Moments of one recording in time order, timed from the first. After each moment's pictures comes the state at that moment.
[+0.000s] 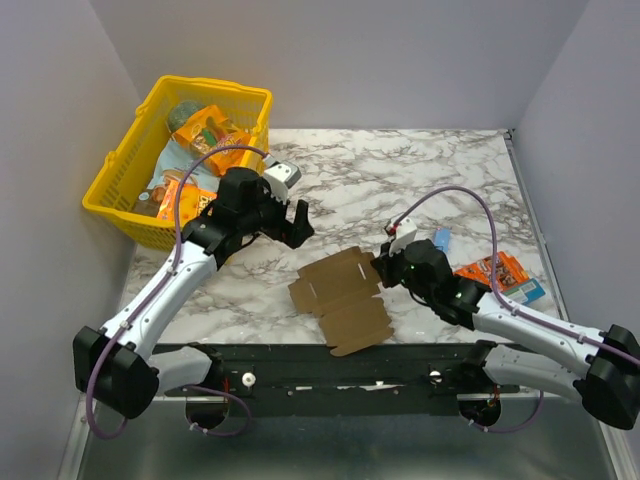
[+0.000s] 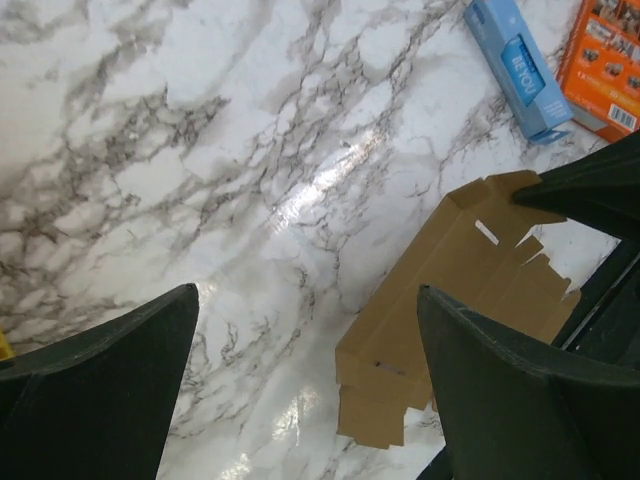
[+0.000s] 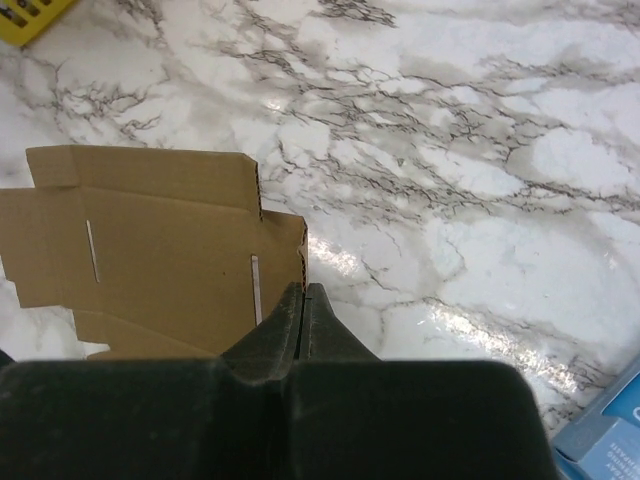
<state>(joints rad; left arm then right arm) -0.45 1.18 1.08 -0.42 0.36 -0.03 0.84 1.01 0.57 -0.01 0.21 0.21</state>
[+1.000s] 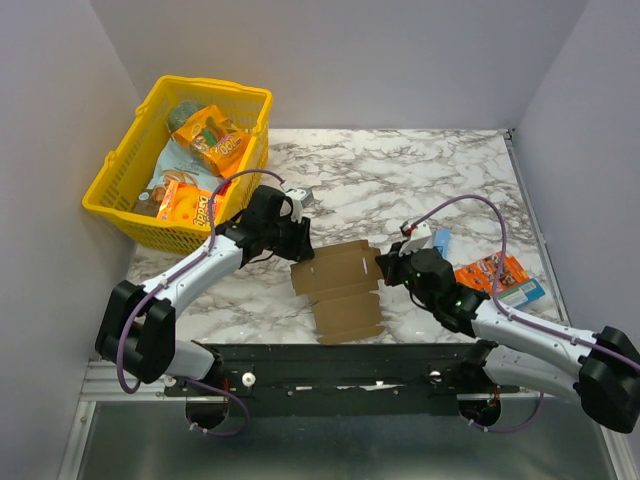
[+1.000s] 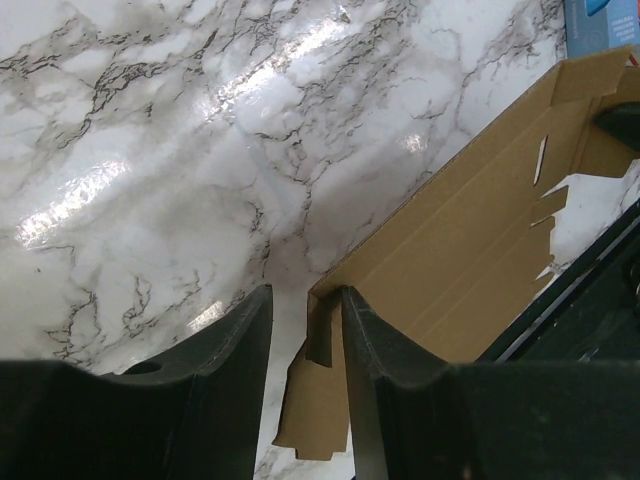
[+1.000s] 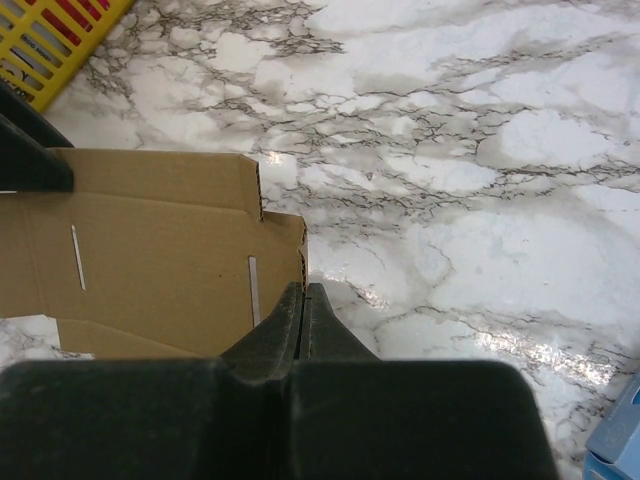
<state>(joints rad) -0.50 1.38 0.93 -0.34 0.37 -0.21 0.81 0.99 0.42 0.22 0.31 0.36</state>
